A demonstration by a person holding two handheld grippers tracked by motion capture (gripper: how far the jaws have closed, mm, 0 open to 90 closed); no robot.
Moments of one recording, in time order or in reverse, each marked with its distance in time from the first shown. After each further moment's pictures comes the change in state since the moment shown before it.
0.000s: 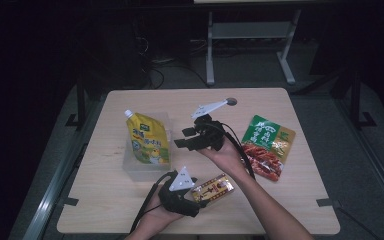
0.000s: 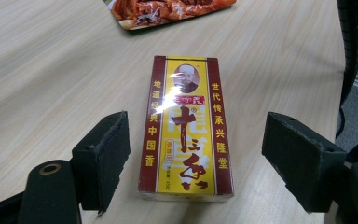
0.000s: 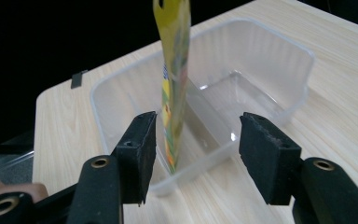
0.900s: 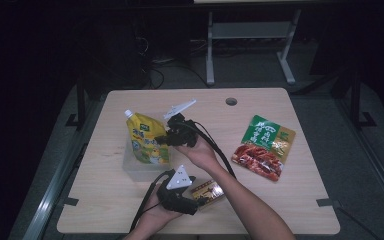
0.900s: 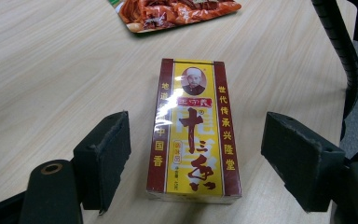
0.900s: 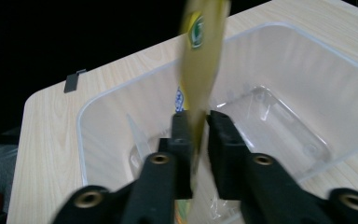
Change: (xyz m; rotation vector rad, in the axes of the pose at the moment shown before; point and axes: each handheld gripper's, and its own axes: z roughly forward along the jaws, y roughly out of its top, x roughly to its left) left arm 0.005 -0.002 -0.002 -0.028 0.005 -0.031; right arm 0.010 0.027 0.069 0.032 0.042 -0.034
